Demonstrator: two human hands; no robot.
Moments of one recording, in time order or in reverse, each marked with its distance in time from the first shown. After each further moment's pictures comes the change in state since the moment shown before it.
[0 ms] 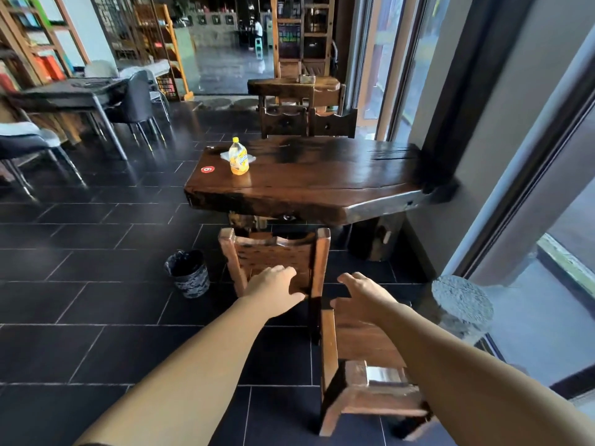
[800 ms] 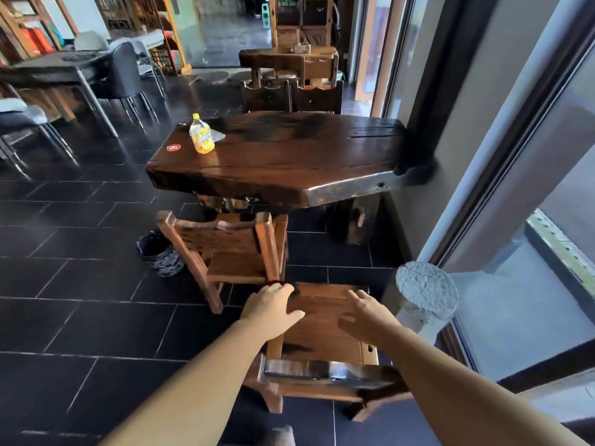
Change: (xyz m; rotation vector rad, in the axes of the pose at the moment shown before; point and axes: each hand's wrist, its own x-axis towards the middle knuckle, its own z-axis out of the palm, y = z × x) left_hand 0.043 0.206 0.106 -0.045 -0.086 -0.070; right_hand -0.039 0.244 -0.007 0.016 -0.128 0.034
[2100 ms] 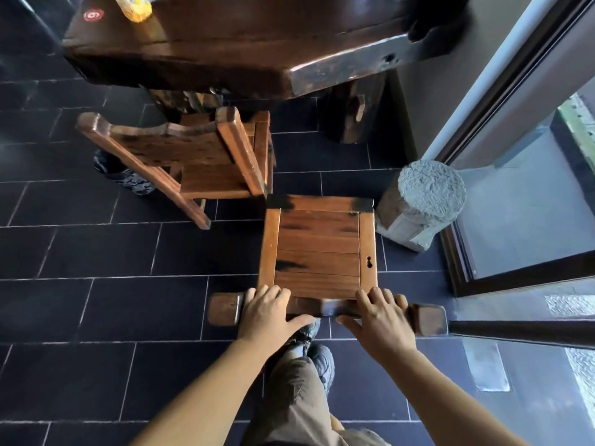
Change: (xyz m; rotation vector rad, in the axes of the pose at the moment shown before) left_hand -0.028 -0.020 0.185 0.132 0.008 0.055; right_hand -0.052 0.071 0.164 -0.245 0.244 0.052
